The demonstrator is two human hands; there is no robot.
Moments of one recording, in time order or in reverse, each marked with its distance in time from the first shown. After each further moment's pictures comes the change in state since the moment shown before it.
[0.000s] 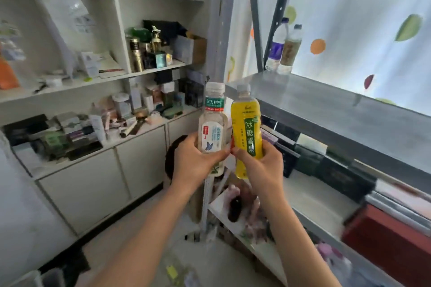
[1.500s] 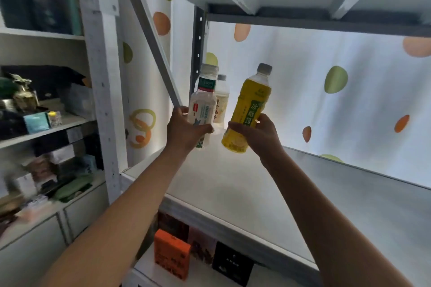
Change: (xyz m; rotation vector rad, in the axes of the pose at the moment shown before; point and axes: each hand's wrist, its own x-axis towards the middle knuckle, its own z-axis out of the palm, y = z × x) left_hand 0.367 0.074 0.272 -0.037 -0.166 0.193; right_hand 0.395 -0.017 -0.118 -0.039 0.224 0.030
